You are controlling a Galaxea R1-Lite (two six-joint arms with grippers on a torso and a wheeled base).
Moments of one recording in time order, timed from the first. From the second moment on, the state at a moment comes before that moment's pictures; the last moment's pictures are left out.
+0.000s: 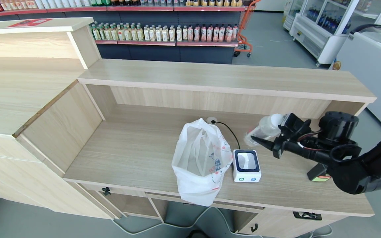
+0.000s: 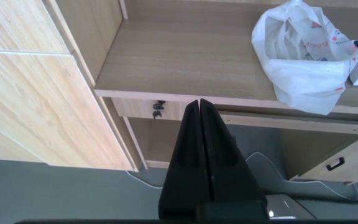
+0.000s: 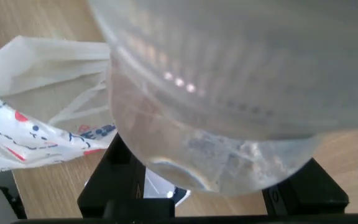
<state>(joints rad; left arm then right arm) 0.00 0.00 0.00 0.00 -0.05 0.02 0.14 2.01 -0.75 -1.22 0.60 -0.64</state>
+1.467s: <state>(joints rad) 0.00 0.00 0.00 0.00 -0.05 0.02 0.34 1.93 -0.67 -1.15 0.17 -0.02</state>
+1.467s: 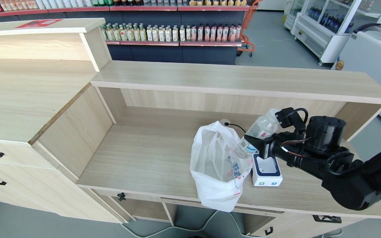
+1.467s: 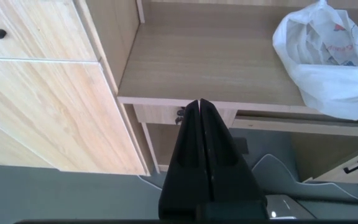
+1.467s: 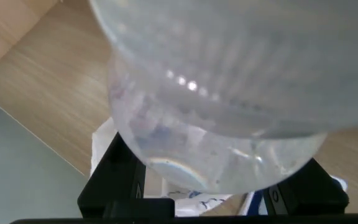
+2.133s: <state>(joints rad) 0.00 0.00 0.00 0.00 -0.05 0.02 0.41 2.13 -0.76 -1.20 0.13 -0.03</state>
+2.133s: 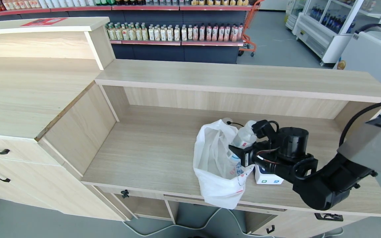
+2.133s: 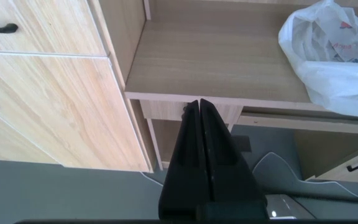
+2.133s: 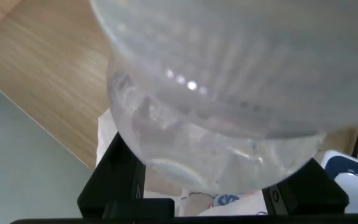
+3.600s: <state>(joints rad) 0.00 0.00 0.00 0.00 -0.05 0.02 0.41 2.37 -0.65 -1.51 0.12 -0.14</state>
